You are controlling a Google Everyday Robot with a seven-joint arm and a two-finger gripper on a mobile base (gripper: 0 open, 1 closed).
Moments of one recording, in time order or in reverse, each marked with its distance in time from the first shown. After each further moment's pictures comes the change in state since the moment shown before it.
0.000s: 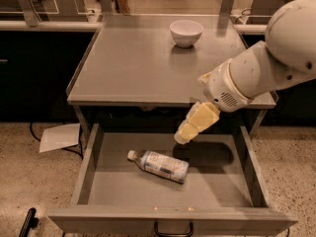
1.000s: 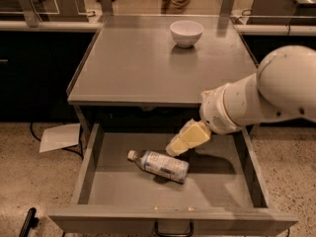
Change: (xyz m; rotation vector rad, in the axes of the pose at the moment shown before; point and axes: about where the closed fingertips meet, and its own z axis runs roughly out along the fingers) arm 0.016 0.014 0.031 0.097 -0.041 0.106
